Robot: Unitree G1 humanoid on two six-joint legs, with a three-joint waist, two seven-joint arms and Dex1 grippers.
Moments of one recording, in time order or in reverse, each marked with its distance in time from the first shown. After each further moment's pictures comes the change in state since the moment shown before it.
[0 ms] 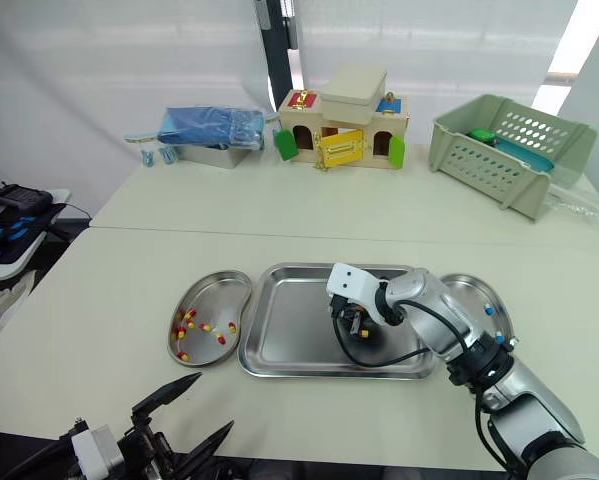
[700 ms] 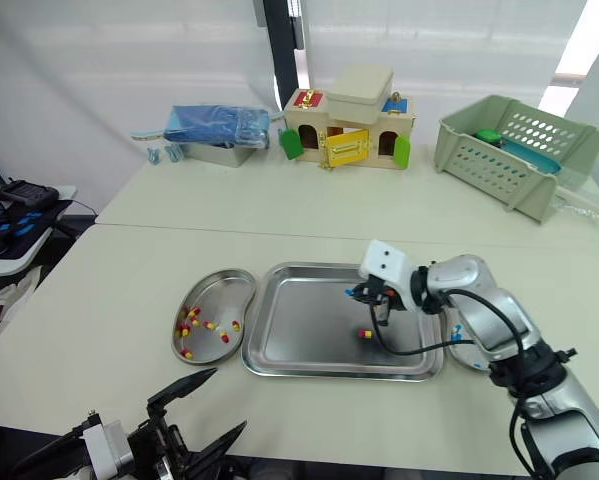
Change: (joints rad) left arm -0.041 0.019 -0.057 -0.051 -0.003 0.017 -0.026; right arm 0.121 -0.178 -0.258 -0.134 0.179 -0.140 0.129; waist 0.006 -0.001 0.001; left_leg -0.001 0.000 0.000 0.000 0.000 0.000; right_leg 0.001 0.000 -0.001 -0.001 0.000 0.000
